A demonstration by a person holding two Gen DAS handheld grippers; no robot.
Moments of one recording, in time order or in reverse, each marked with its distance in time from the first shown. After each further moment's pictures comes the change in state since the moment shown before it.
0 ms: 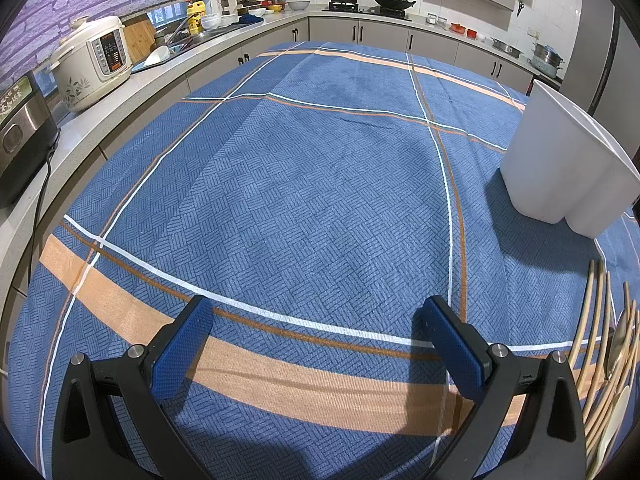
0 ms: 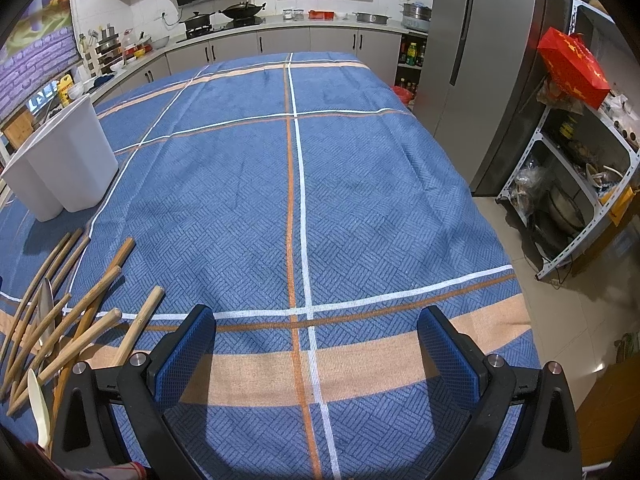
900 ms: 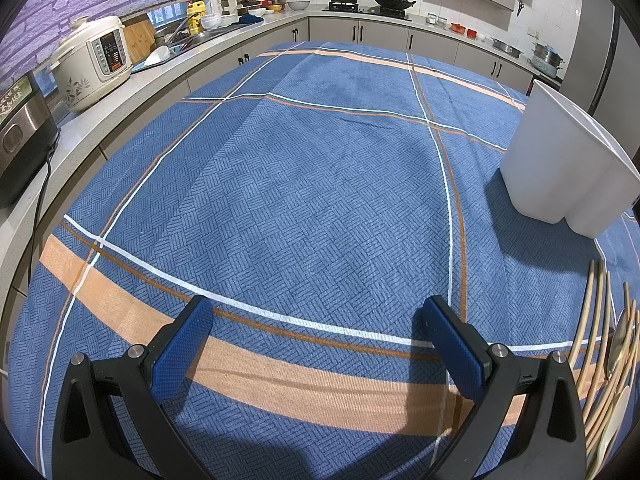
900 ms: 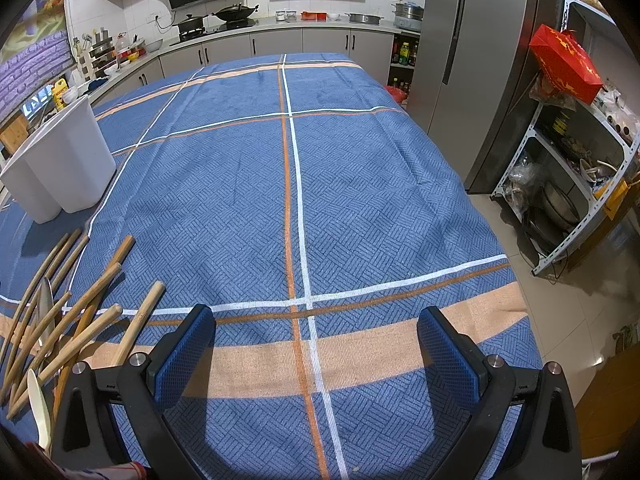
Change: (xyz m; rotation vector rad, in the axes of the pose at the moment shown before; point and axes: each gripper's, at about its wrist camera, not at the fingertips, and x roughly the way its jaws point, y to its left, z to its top) left arm 0.000 0.000 0.000 0.000 0.000 0.000; right arm -0.006 0.003 -0.008 0.013 -0.007 -0.013
